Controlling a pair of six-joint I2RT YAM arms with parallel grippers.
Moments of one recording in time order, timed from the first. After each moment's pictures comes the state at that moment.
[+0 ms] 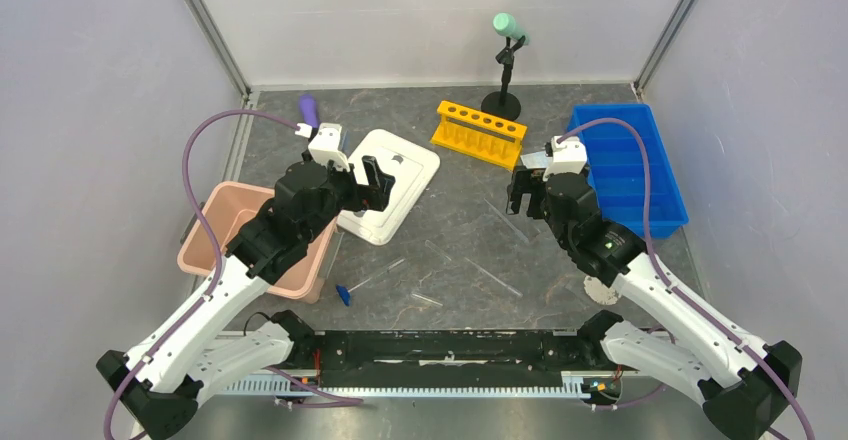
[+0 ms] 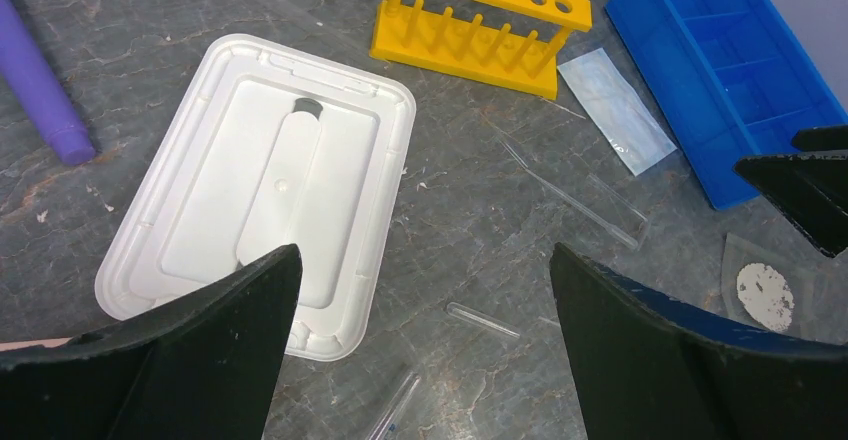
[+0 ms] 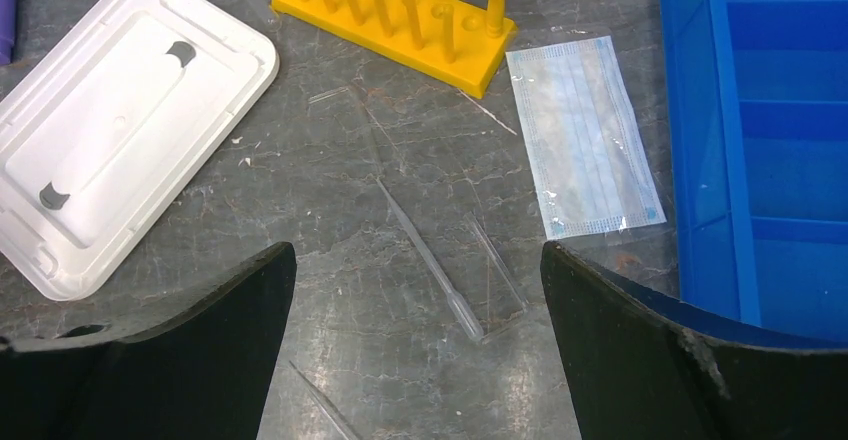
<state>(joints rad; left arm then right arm) -0.66 0.87 0.96 -0.40 -0.24 -0.35 0.64 0.90 0.78 -0.32 0.46 0.33</state>
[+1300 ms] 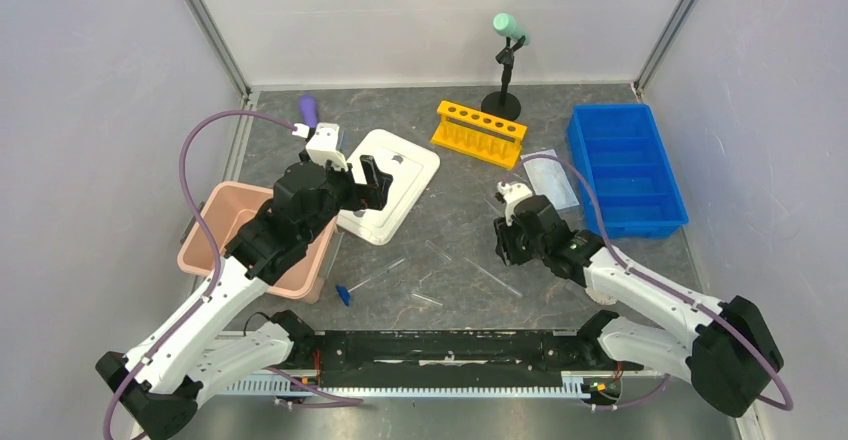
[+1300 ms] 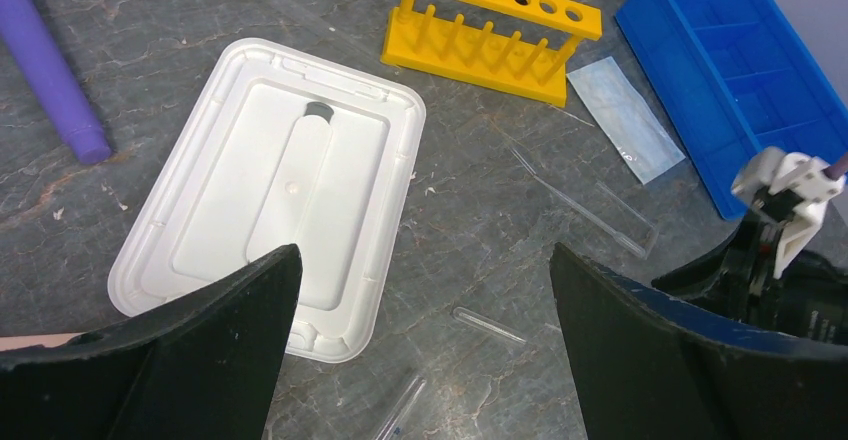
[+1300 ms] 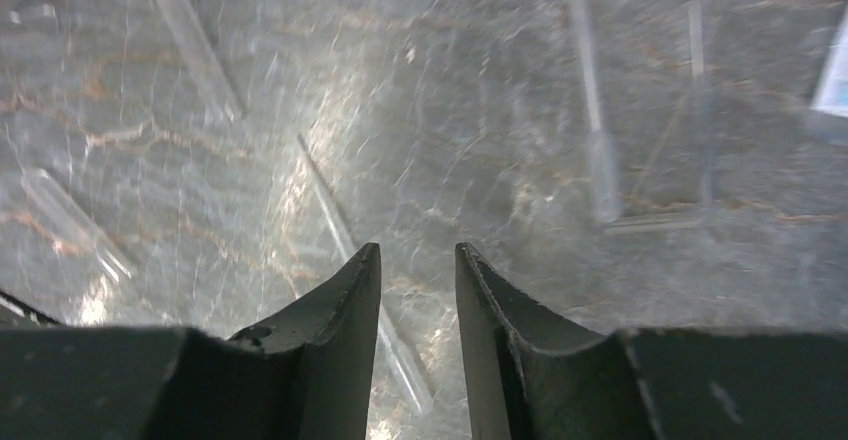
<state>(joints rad) -0.66 0.86 0.96 -0.40 -0.26 -0.35 0.66 1.05 0.59 -0.34 0.06 0.24</state>
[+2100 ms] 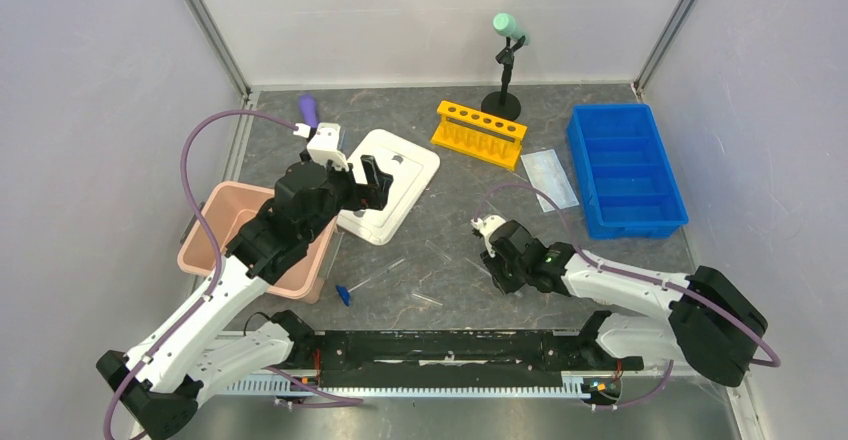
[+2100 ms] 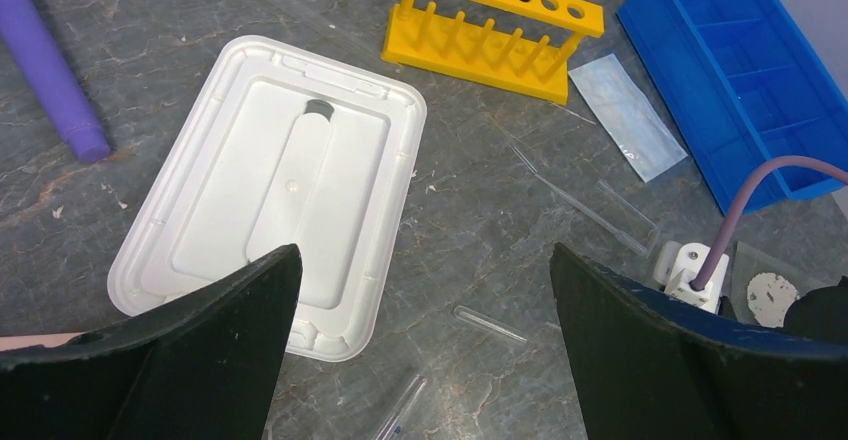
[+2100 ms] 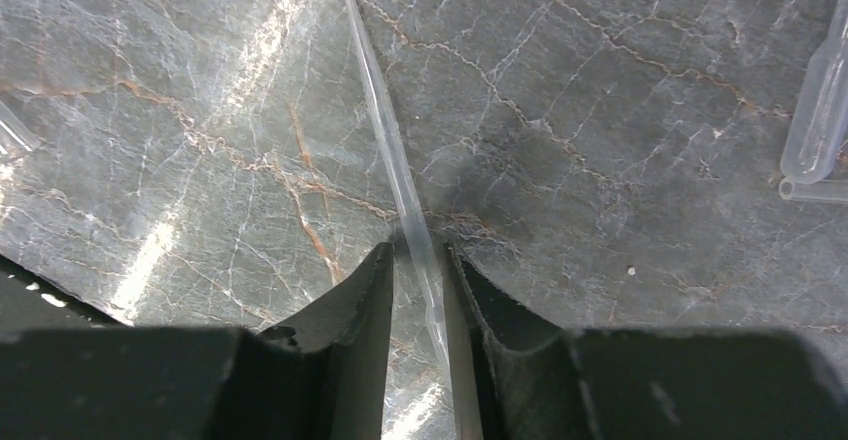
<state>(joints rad) -0.66 0.87 0.96 -0.40 -0.26 -0.35 0.85 1.19 0.51 -0.35 0.06 0.21</state>
